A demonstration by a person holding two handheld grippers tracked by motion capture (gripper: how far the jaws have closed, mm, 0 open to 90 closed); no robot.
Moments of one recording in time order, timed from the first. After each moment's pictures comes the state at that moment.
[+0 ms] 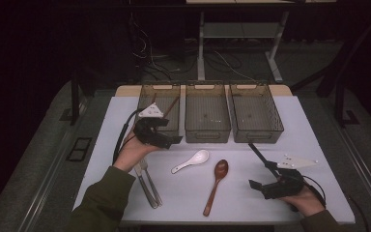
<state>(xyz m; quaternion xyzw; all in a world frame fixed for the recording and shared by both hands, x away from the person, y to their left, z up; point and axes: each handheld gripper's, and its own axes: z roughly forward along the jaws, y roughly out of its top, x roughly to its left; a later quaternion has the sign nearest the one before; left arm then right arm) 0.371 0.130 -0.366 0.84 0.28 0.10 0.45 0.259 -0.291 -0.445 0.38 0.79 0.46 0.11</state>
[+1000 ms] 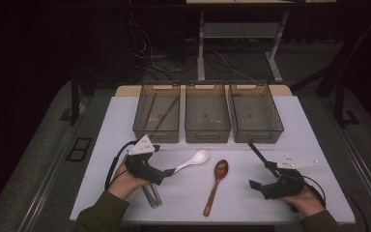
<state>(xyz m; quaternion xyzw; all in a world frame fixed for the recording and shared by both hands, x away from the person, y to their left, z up) 0.299 0.153 -0.409 0.84 0.26 0.10 0.46 0.258 -0.291 -0.444 0.38 0.79 0.46 0.11</state>
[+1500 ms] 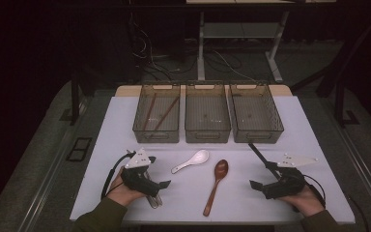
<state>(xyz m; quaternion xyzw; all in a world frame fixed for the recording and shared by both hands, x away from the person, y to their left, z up) 0.283 0.164 -0.434 0.85 0.27 0.10 0.45 0.260 -0.292 -0.440 0.38 0.80 0.45 0.09</state>
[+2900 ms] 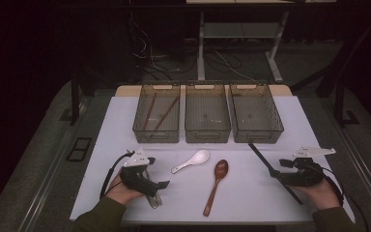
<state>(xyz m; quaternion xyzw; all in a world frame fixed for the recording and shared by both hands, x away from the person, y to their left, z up) 0.285 0.168 -0.436 0.85 0.28 0.07 0.45 0.274 -0.338 -0.429 0.44 0.81 0.37 0.13</state>
